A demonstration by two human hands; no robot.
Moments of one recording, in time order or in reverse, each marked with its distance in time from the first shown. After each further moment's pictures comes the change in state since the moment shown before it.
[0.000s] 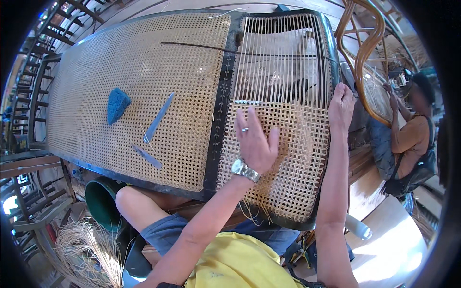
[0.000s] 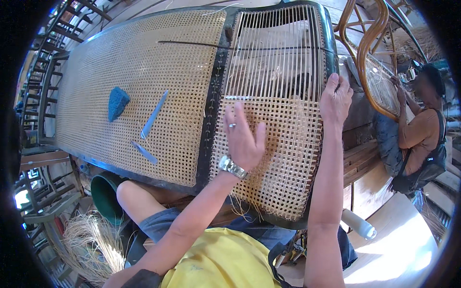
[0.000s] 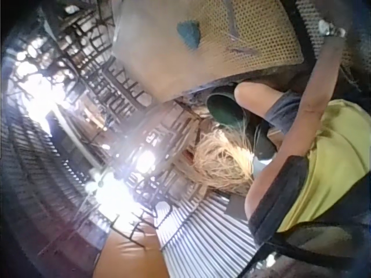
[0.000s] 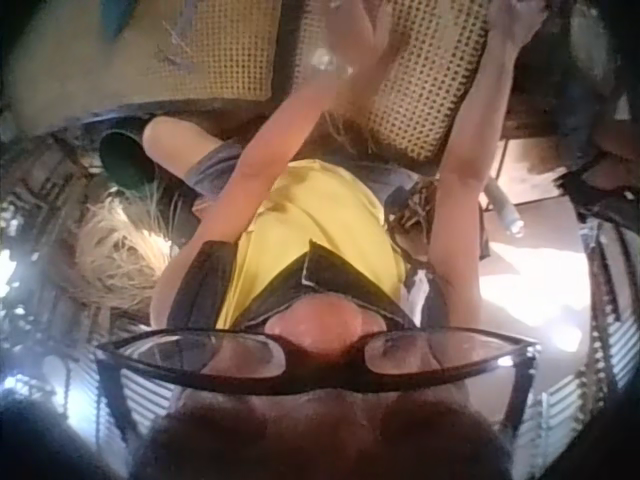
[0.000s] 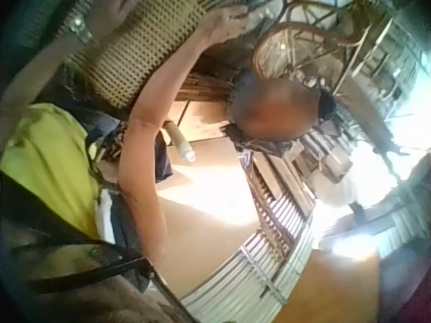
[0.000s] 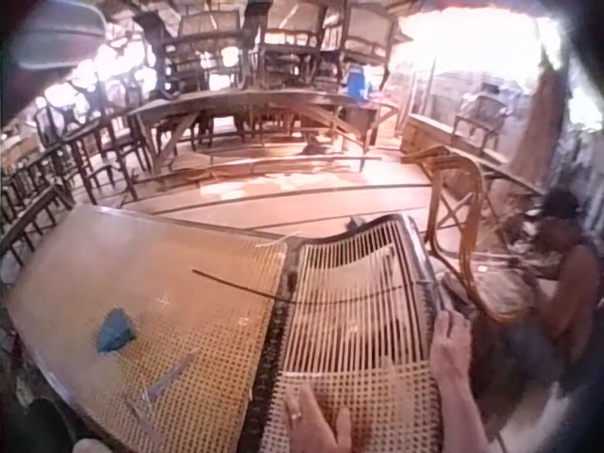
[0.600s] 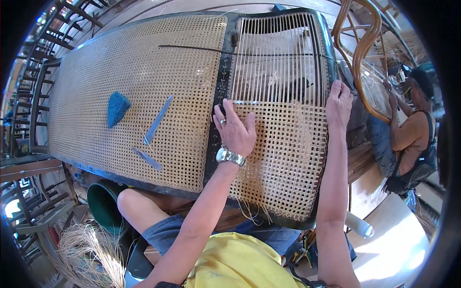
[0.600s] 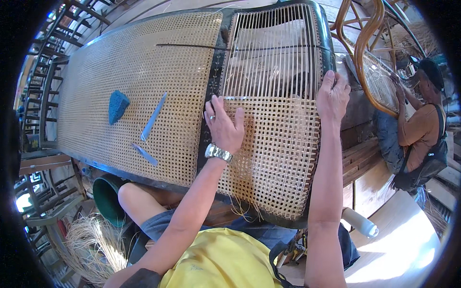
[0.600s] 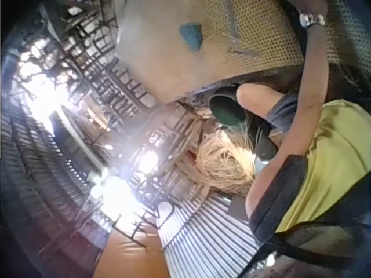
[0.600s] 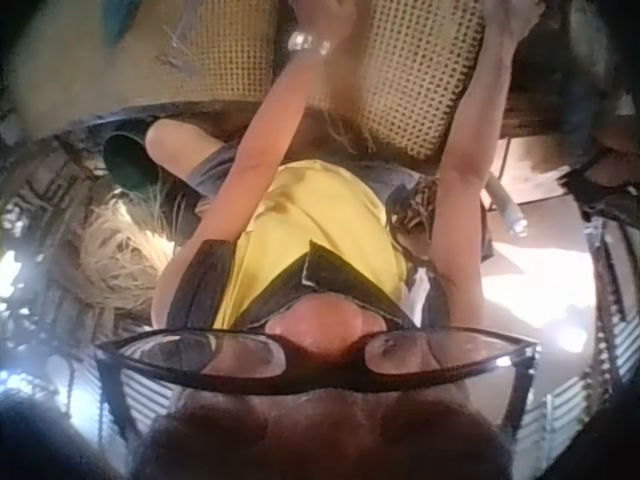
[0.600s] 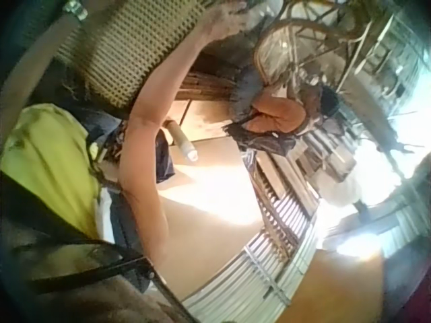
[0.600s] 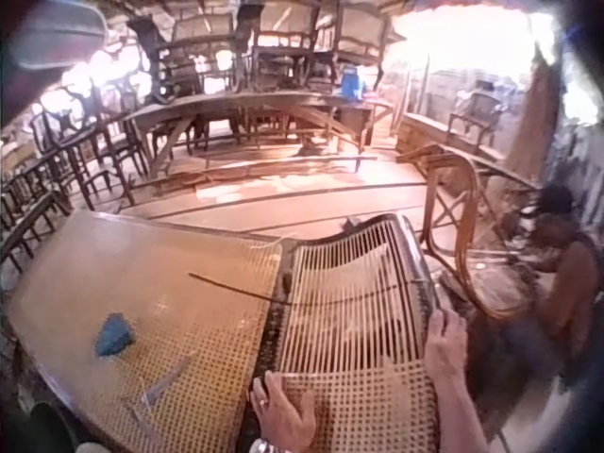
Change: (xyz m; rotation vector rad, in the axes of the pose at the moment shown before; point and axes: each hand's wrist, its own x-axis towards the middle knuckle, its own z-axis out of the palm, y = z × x) left_hand 0.022 -0.044 -0.007 0.130 0.014 -0.129; right_hand -0.004 -0.007 -0.004 -0.002 -0.017 0.044
